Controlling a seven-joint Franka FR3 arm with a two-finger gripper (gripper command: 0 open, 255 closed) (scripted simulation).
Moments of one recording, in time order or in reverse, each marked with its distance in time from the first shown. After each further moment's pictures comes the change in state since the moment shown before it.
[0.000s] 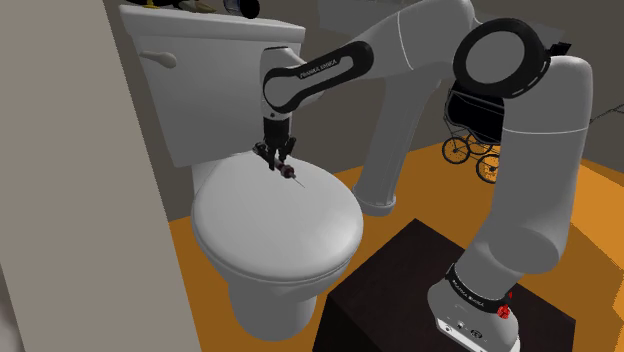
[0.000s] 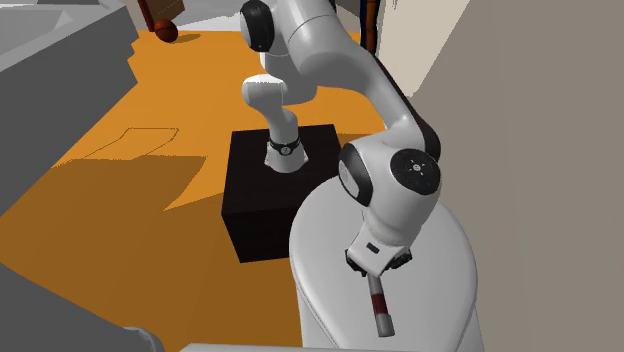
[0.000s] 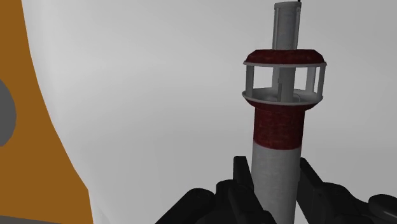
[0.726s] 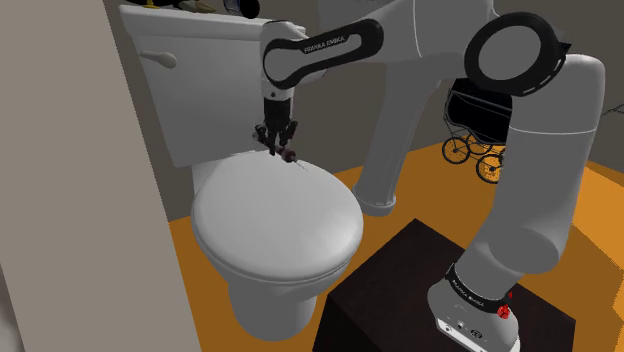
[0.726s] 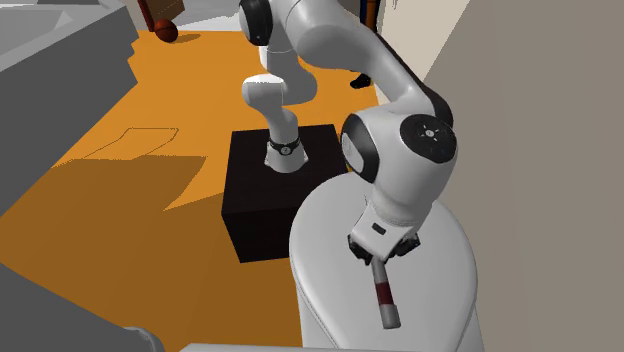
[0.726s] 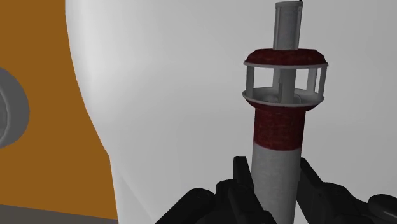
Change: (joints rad) arm -0.002 -0.049 0.005 0.077 0.012 -0.124 -0.006
